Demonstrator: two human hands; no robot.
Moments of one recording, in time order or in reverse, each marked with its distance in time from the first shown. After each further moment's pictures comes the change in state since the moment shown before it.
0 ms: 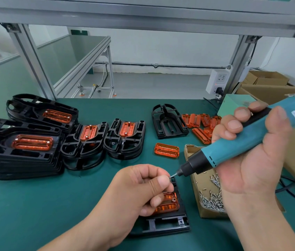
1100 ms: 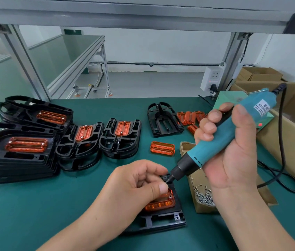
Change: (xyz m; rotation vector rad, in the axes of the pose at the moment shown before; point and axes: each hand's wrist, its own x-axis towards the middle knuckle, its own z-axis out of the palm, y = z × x) left_hand 0.004 -0.006 -0.012 0.505 0.046 0.160; right_hand 0.005 0.017 -0.009 0.011 -0.050 0.100
